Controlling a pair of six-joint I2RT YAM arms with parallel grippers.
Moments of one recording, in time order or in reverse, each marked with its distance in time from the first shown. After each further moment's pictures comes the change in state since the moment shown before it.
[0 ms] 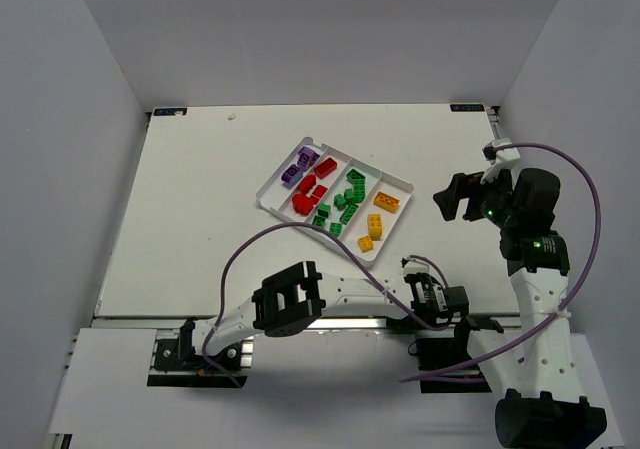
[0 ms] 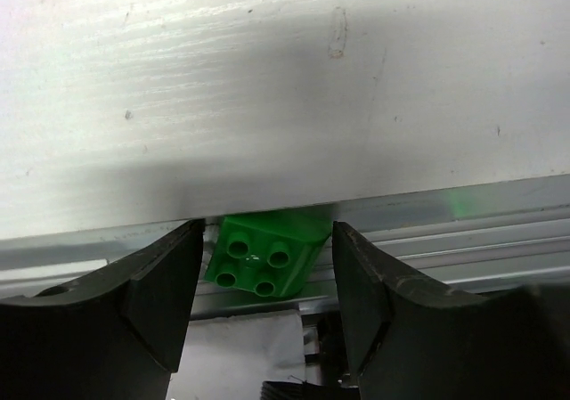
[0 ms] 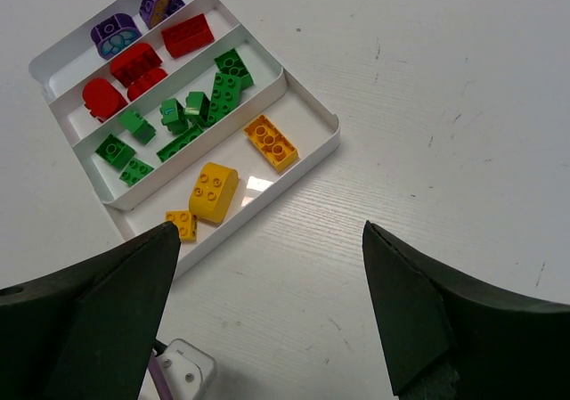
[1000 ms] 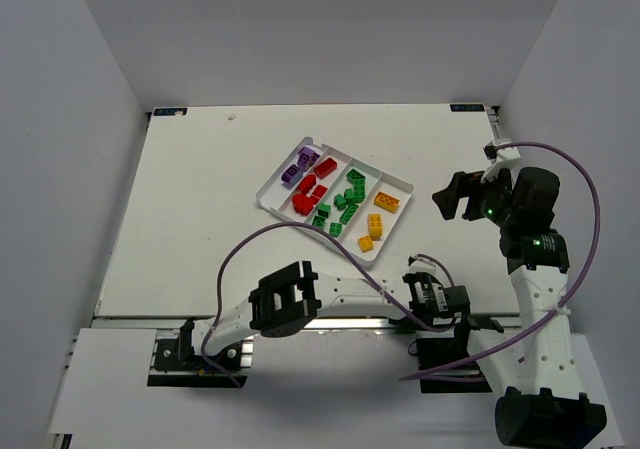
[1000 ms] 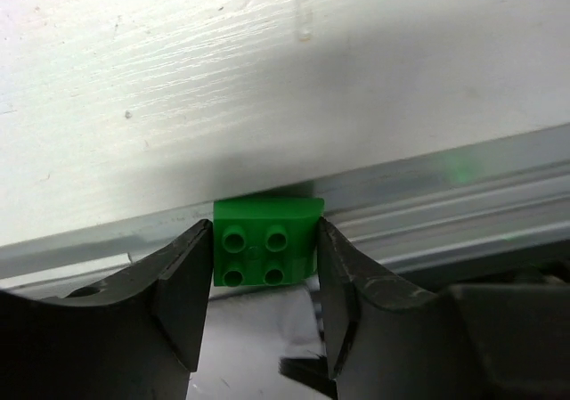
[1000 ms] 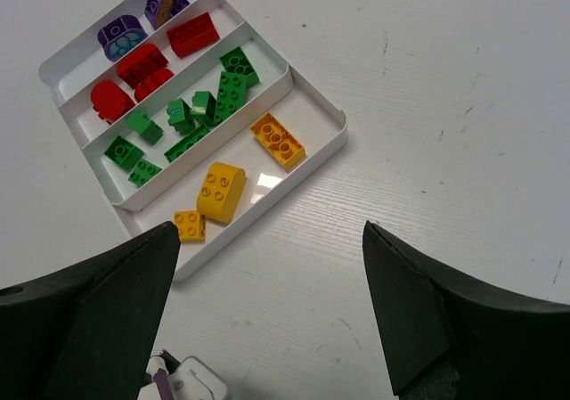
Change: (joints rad) left arm -0.010 -0.031 -0.021 0.024 -0.001 0.146; right arm -0.005 0.014 0.000 0.001 -0.009 0.030
